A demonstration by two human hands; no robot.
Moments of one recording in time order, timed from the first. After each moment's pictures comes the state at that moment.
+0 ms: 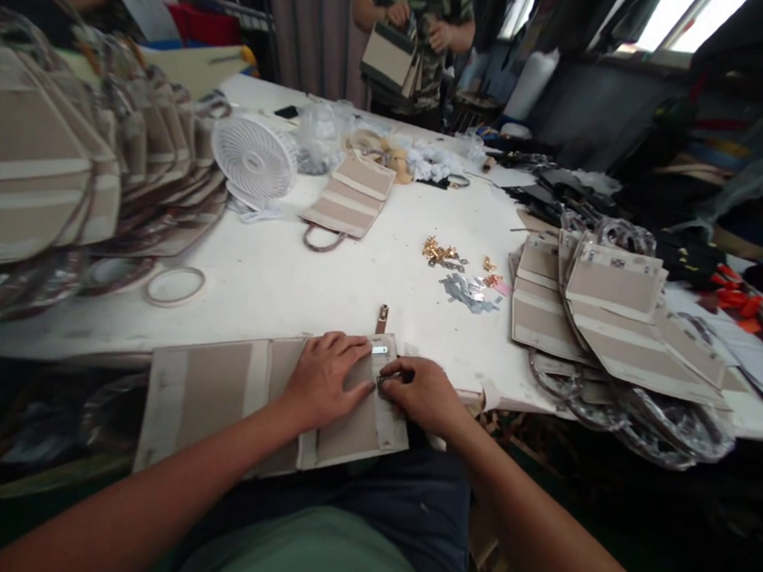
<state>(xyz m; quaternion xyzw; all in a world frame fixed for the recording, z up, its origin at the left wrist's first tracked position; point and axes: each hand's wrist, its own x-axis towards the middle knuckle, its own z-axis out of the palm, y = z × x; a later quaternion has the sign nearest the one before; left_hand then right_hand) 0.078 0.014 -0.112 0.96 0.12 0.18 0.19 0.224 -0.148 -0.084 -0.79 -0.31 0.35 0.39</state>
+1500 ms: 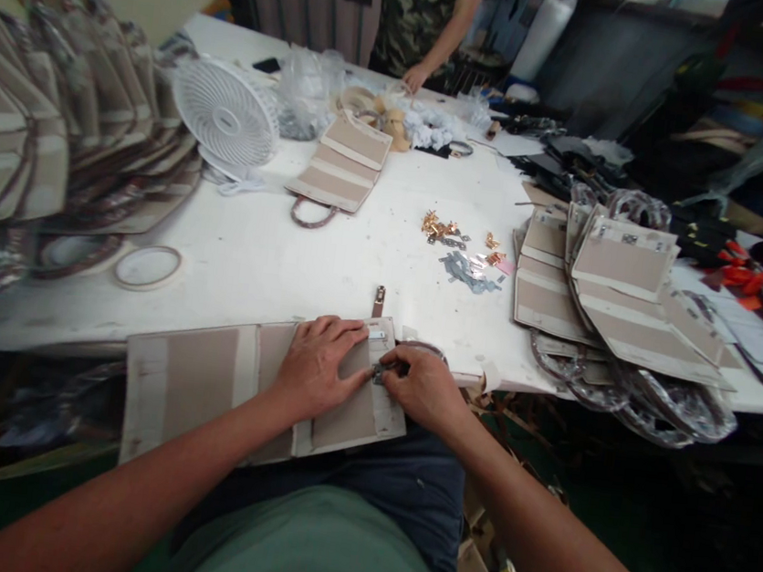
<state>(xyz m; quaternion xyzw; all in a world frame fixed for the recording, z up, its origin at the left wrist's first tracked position) 0.082 0.013 -0.111 0.96 0.13 0.17 0.20 0.218 -0.150 -0.078 -0.84 -0.37 0.25 0.30</state>
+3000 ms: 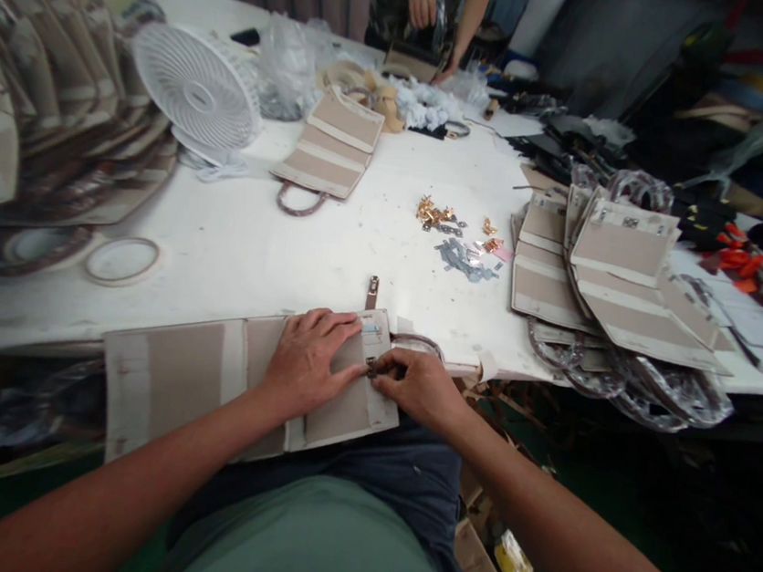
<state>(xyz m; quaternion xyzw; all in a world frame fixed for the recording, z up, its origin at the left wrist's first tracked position) 0.083 0.015 -0.113 0.96 0.12 0.16 0.20 0.222 -0.163 -0.096 -0.80 -0.35 0.34 0.35</state>
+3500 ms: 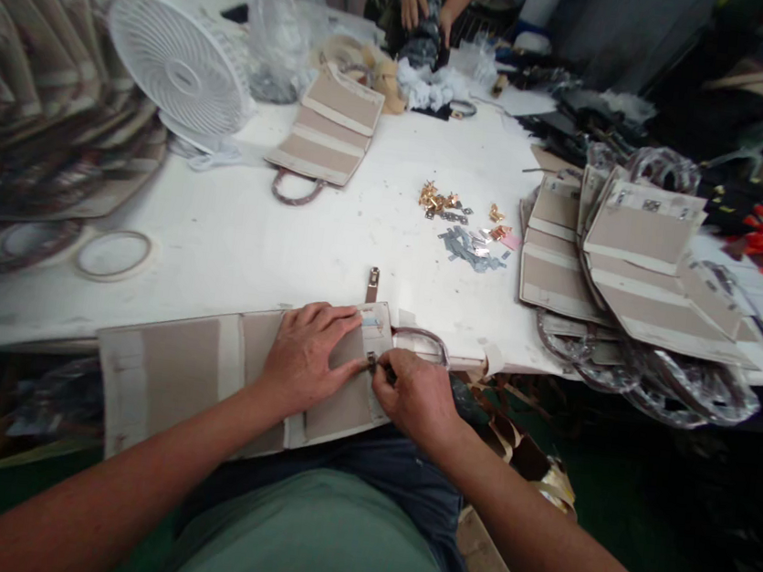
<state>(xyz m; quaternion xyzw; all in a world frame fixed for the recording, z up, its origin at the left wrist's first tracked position) 0.085 0.015 -0.114 0.96 0.11 0.15 0.20 0.199 -0.165 -0.110 -0.86 -0.45 0.08 0.23</state>
